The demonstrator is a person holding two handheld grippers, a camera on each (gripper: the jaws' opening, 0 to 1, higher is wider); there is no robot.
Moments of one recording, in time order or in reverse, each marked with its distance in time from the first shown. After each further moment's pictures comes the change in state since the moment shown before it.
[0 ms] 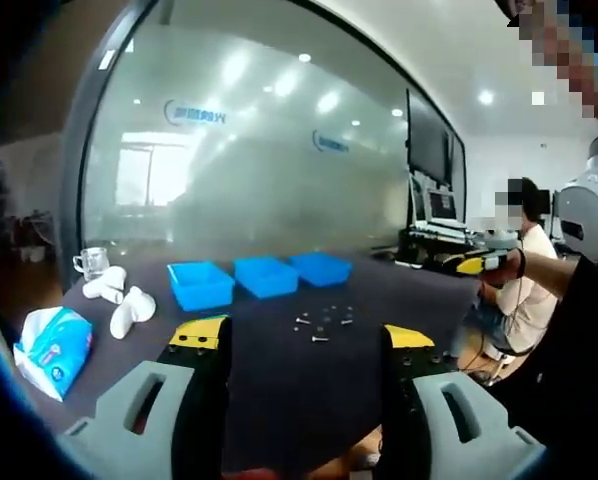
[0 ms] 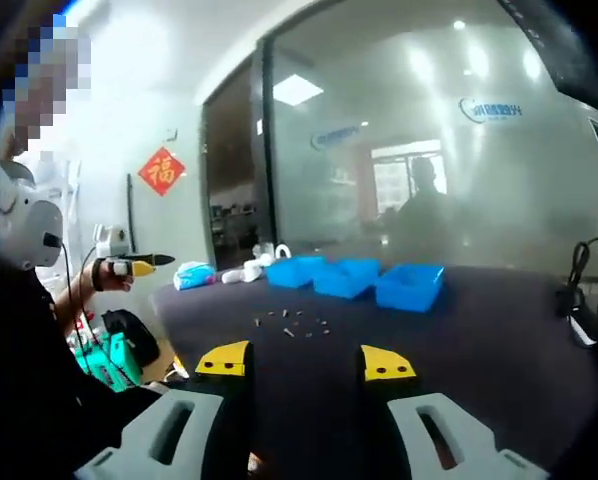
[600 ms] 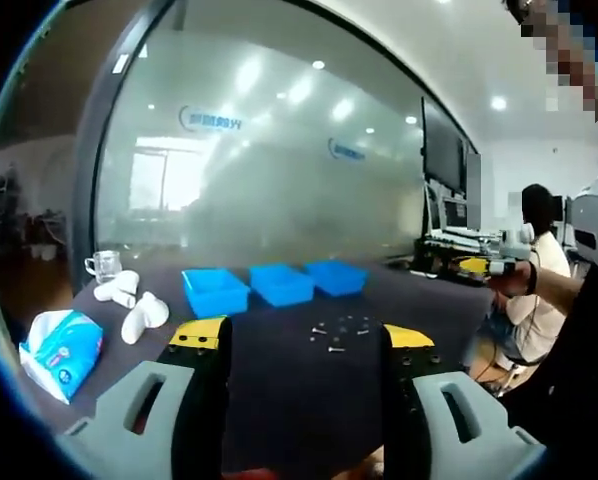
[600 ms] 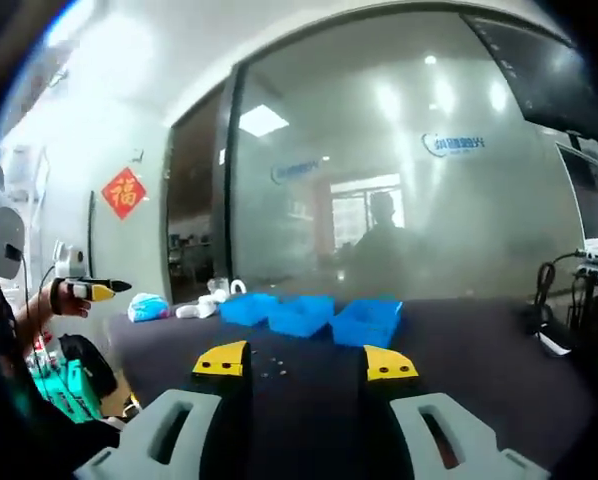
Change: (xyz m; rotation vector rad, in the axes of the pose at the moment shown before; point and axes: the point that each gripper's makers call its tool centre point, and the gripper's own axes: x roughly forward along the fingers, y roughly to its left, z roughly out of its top) left arm 0.005 0.017 0.007 -0.010 -0.031 0.072; right arm -0.007 -0.036 0.019 0.030 -0.185 -0.244
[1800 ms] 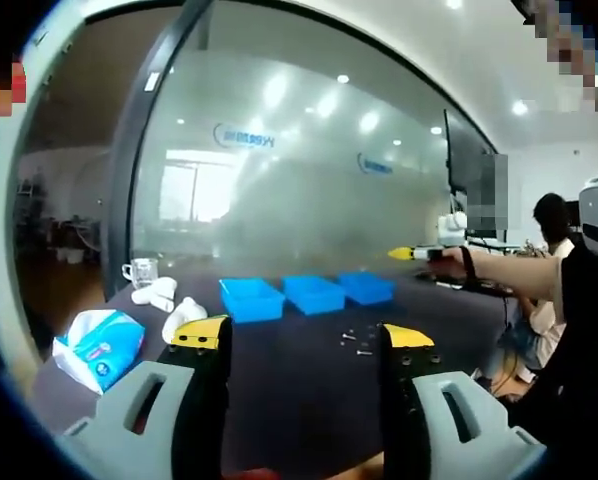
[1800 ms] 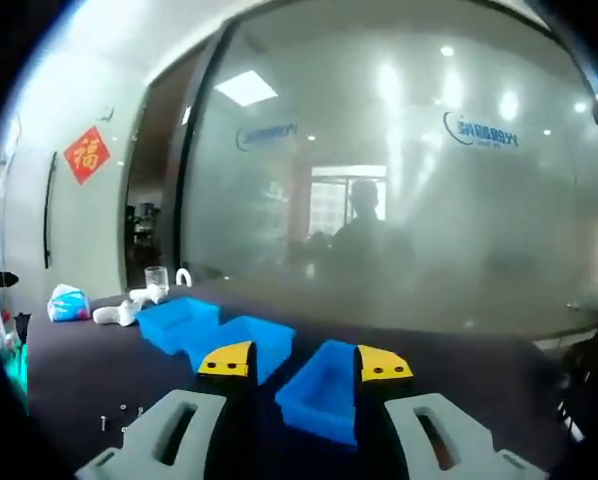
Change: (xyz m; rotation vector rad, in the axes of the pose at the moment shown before) left arm -0.030 0.026 0.009 -0.006 -0.061 0.135; right arm 0.200 -0.037 0.050 -0.118 0.044 -0.122
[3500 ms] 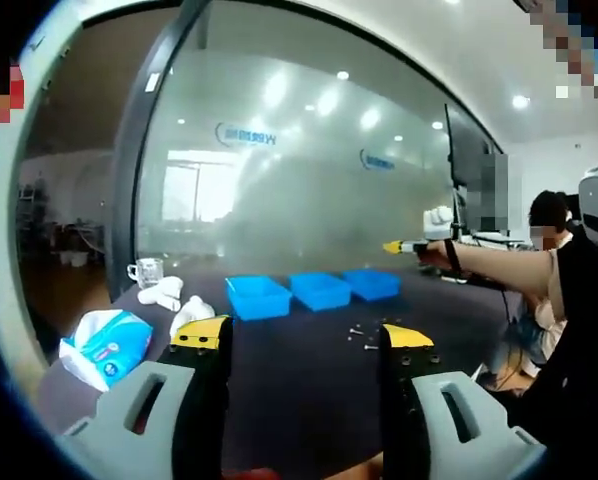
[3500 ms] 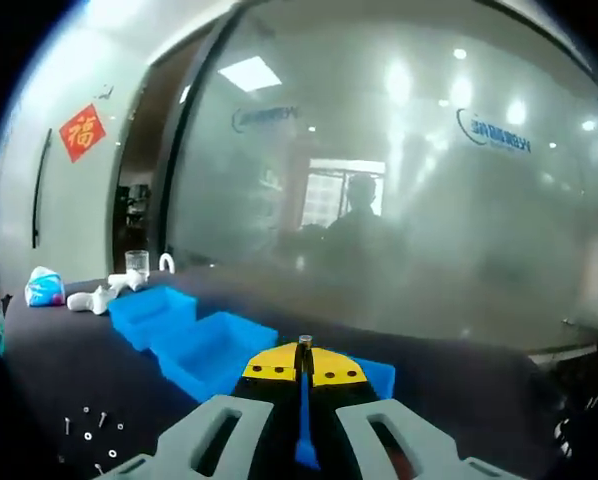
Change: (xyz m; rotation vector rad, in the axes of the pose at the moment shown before) left arm -0.006 0.008 -0.004 0.019 0.009 0.022; right arm 0.077 -0.022 -0.012 -0.065 0.072 -0.067
